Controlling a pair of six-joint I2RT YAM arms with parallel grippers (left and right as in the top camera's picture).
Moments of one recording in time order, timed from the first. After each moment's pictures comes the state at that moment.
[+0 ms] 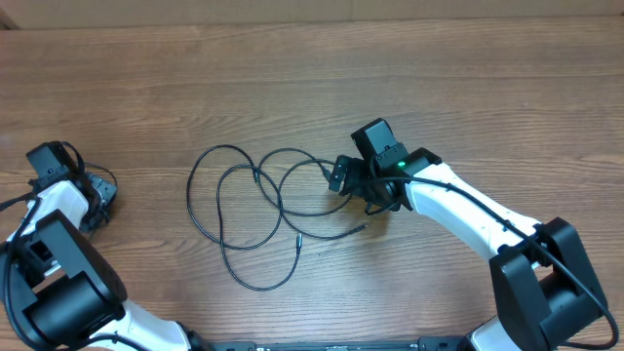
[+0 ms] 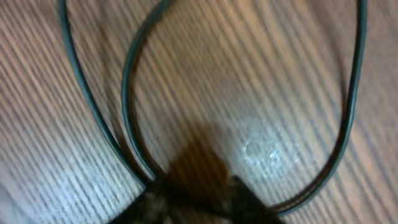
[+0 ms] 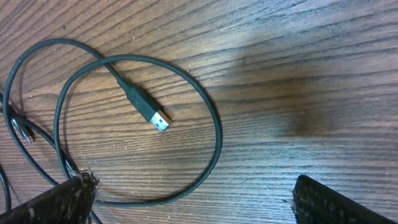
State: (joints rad) left arm 0.61 1.85 1.03 -0.38 -0.13 -0.47; right arm 0.52 1.72 1.08 -0.56 -0.11 0.81
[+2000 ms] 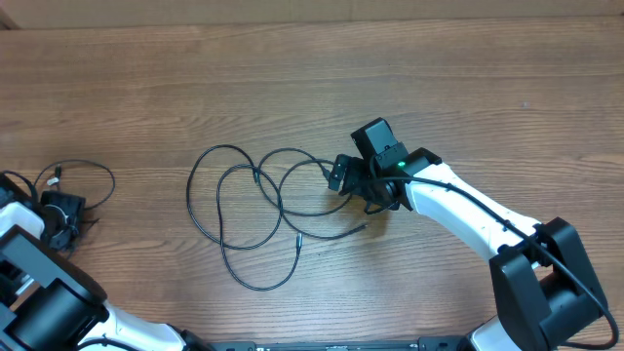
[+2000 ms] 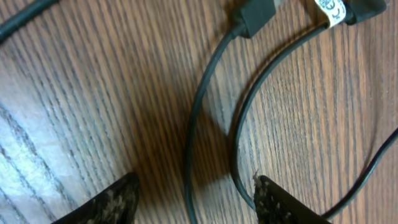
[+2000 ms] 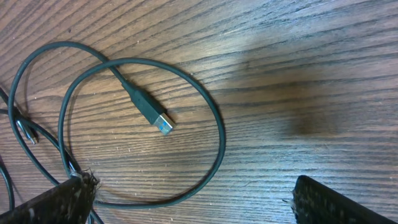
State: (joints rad) left arm 0.83 1.87 1.10 -0.46 0.12 -0.54; right arm 0.52 1.72 1.08 -0.55 -0.11 0.81
